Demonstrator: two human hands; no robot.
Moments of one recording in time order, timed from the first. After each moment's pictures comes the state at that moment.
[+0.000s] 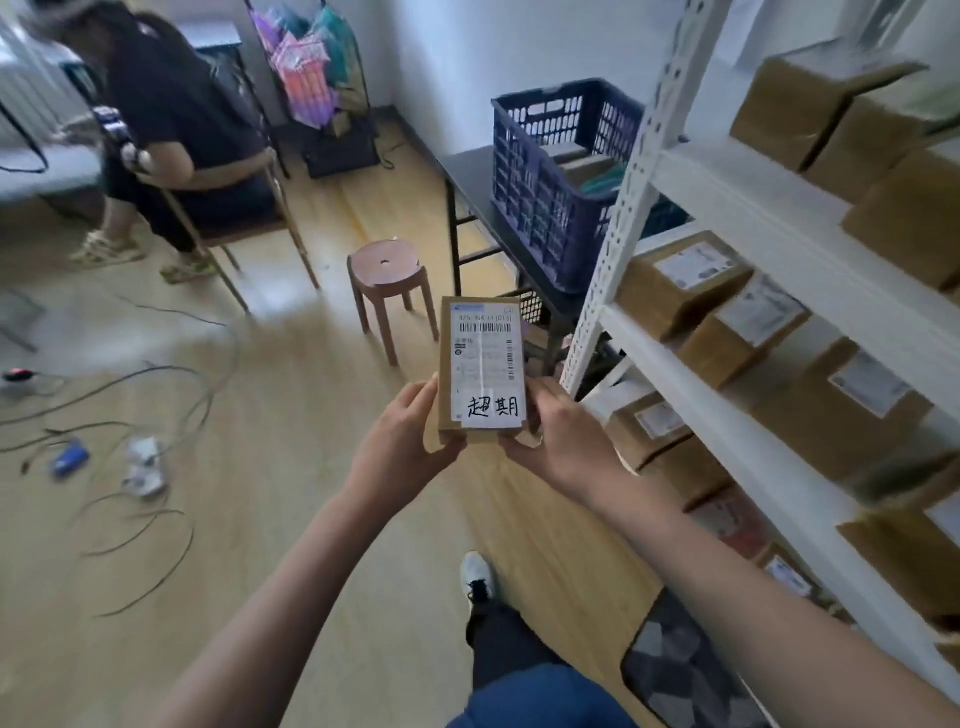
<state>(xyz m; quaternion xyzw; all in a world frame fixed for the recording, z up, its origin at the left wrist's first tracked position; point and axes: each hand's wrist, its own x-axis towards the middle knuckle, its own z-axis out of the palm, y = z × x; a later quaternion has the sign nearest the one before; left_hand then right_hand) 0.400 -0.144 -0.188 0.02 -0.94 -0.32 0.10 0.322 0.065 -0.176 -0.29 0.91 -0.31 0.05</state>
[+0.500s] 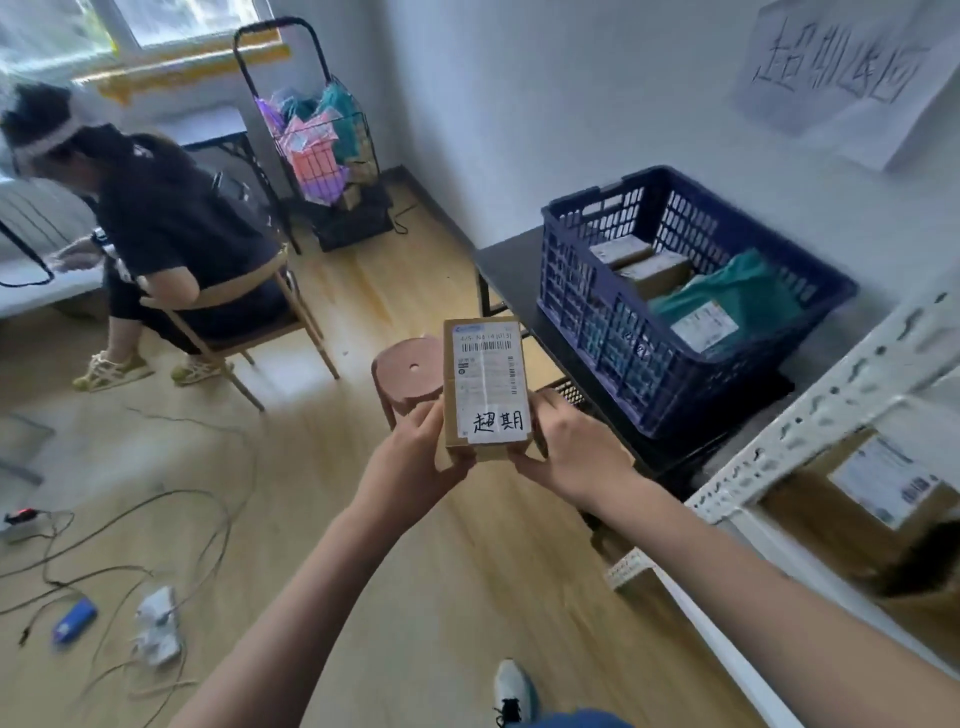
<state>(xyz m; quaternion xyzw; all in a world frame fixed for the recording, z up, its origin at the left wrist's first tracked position) 0.073 -0.362 -0.160 0.00 -0.97 -0.25 0.07 0.001 -0.149 -0.146 -0.30 0.93 -0.23 0.03</state>
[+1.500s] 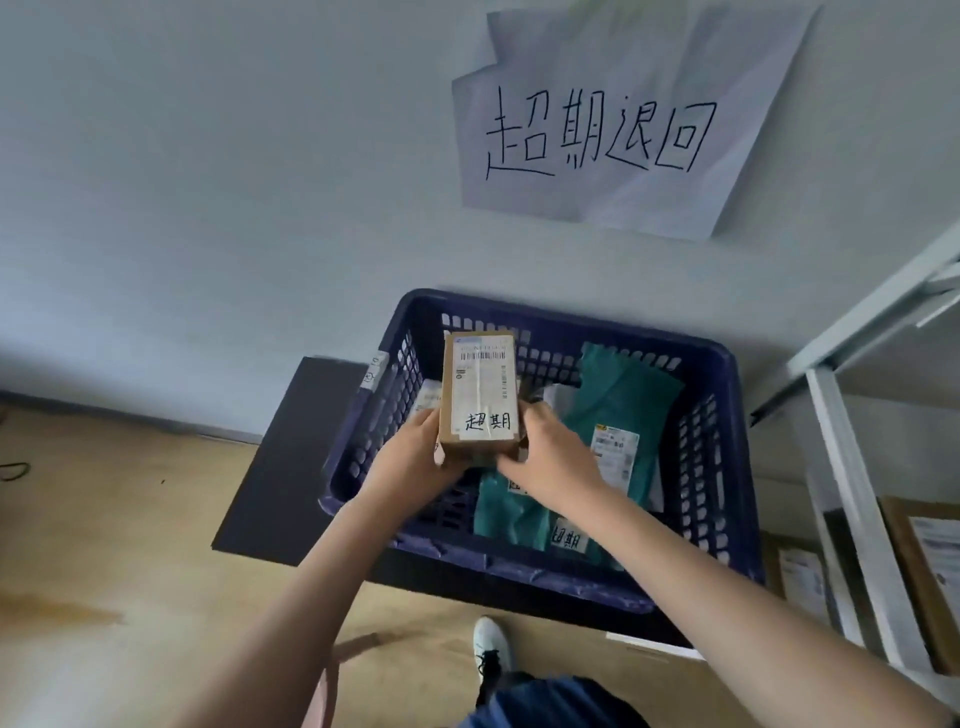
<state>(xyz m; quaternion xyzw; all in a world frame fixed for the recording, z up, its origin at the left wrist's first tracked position) -0.577 -0.260 -0.212 -0.39 -0.88 -0.24 -0.15 -0.453 -0.096 -0.198 0.22 0.93 -0.30 0.00</state>
